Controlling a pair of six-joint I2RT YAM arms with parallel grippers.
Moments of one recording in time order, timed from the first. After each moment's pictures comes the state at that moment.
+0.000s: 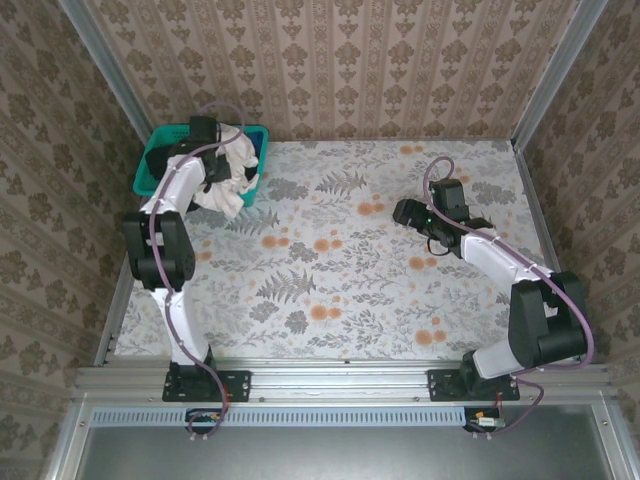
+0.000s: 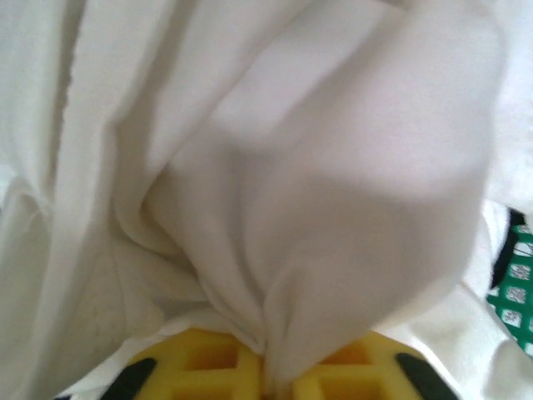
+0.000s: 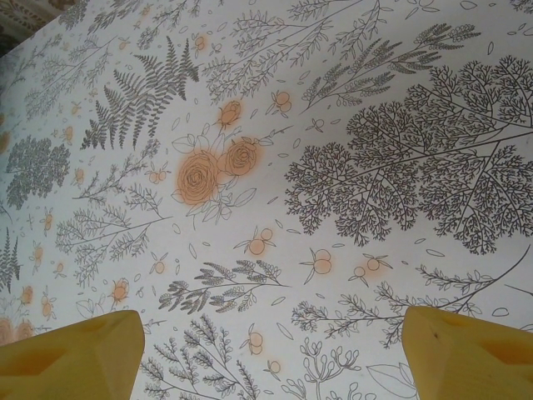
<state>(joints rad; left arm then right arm) -0.09 2.03 1.80 -0.73 -0.17 -0.16 0.17 1.46 0.90 -0.20 -0.09 0.56</state>
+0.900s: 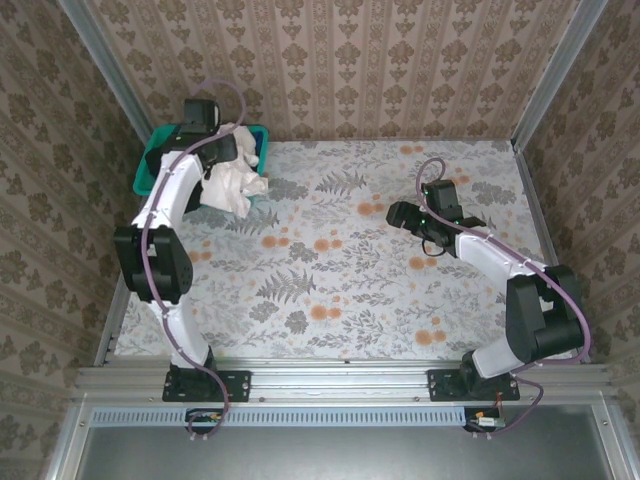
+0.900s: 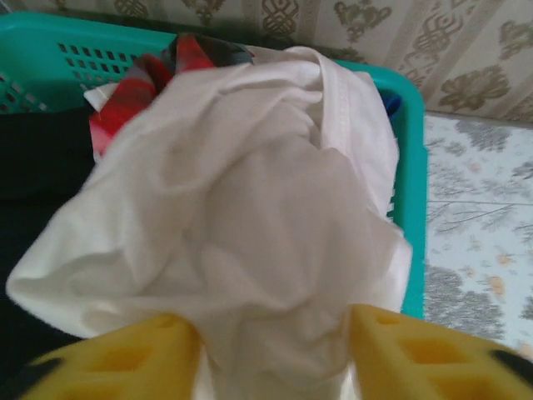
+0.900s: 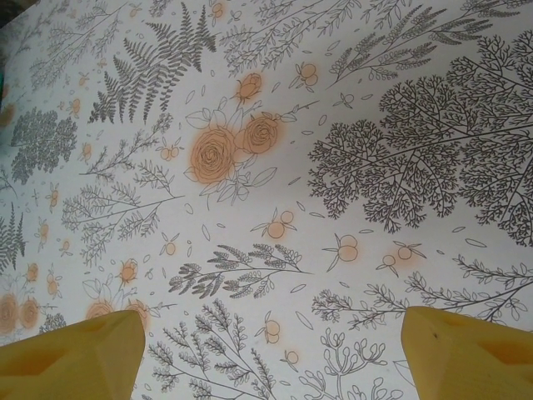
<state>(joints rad) -0.15 1.93 1.85 -0.69 -0.13 -0.16 0.21 1.50 0.91 -0.20 -0.12 0.55</state>
